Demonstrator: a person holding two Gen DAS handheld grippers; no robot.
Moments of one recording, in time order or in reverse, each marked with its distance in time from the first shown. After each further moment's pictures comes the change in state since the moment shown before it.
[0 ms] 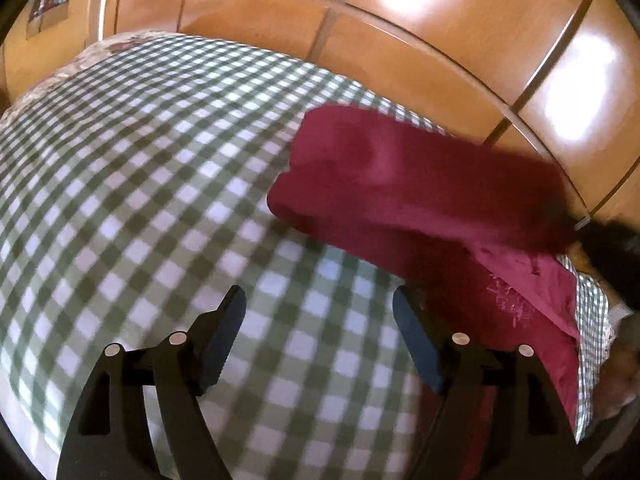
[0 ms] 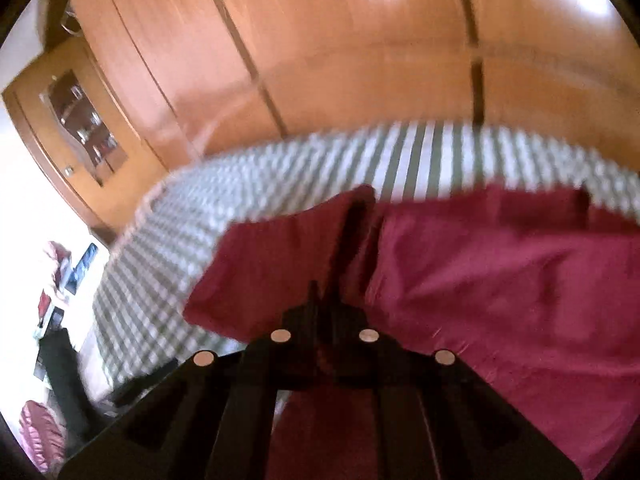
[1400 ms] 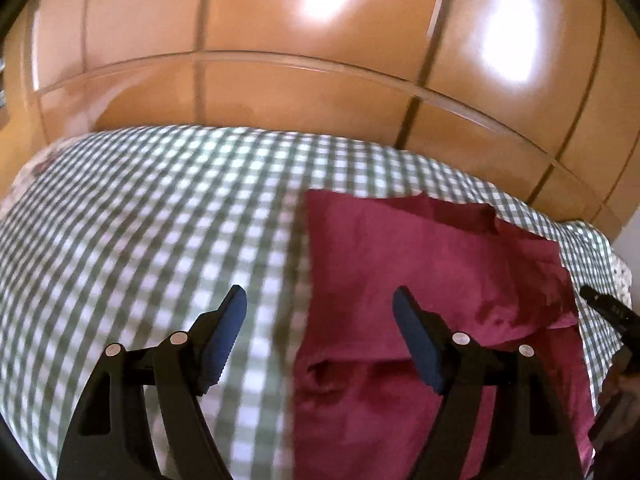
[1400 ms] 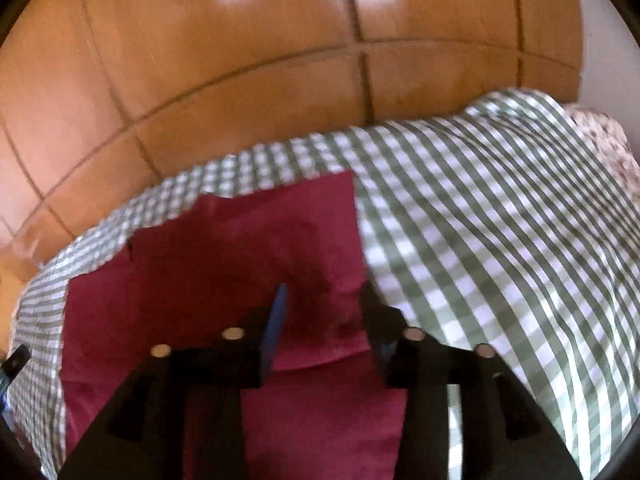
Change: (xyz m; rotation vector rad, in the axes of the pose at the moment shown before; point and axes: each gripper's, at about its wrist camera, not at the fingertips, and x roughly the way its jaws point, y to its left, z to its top) left arm 0.020 -0.129 0.028 0.316 -0.073 -0.049; right arm -0.117 -0.227 -0.082 0.322 -0.135 -0.510
